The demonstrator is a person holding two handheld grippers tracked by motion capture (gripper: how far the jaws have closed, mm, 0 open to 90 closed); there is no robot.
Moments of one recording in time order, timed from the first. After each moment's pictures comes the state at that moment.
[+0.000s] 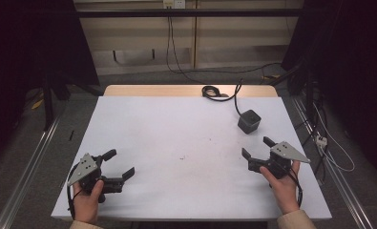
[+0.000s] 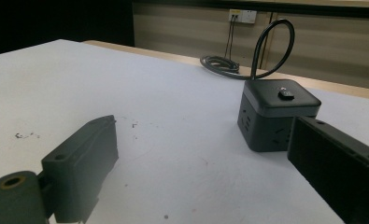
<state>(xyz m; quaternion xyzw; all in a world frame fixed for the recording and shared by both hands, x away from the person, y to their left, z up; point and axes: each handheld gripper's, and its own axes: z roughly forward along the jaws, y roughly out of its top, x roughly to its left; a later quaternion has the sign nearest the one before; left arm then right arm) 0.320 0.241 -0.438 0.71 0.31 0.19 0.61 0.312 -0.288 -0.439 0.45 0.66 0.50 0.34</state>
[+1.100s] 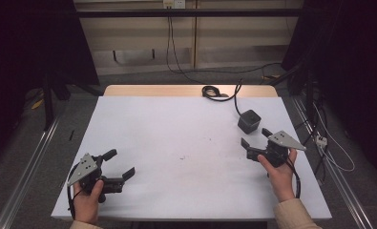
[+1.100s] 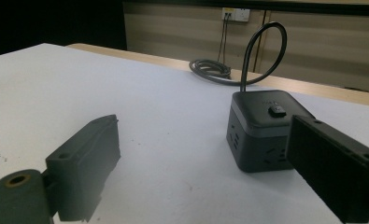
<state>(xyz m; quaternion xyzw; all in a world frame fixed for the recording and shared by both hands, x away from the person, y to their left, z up) 0.321 0.240 -0.439 0.70 0.30 0.19 0.61 0.343 -0.290 -0.435 0.46 0.65 0.49 0.34</state>
